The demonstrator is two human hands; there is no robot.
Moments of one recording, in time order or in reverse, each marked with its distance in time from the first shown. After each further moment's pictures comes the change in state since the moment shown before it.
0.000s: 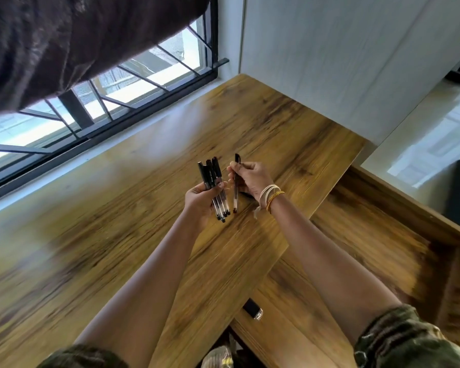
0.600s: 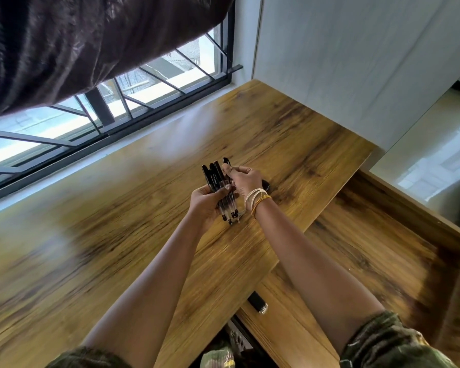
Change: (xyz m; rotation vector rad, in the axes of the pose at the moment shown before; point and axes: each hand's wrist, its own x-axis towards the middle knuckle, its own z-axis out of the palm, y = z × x) left_hand -0.028 0.004 -0.008 0.000 0.057 -0.038; right_hand -0.029 0.003 0.053 -0.073 0.222 0.006
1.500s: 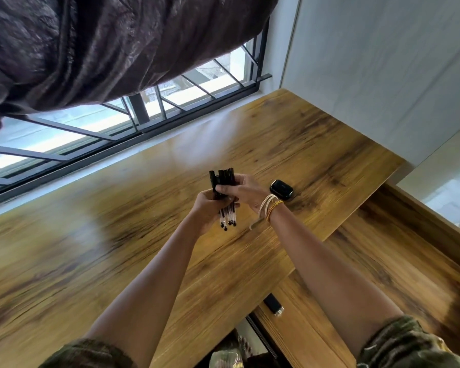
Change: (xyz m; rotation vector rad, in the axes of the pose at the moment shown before) left_hand -0.020 0.018 -0.053 0.224 -0.029 0.096; right_hand -0.015 0.008 0.028 -0.327 -0.579 -0.121
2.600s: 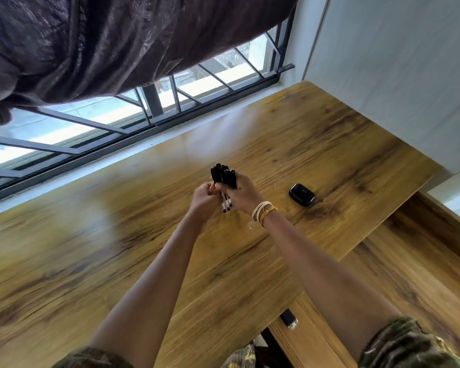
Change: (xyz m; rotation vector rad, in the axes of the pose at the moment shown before) left_hand 0.029 0.005 -0.040 0.261 0.151 0.120; right_hand 0.047 0.010 0.044 -0.134 0.054 -0.279
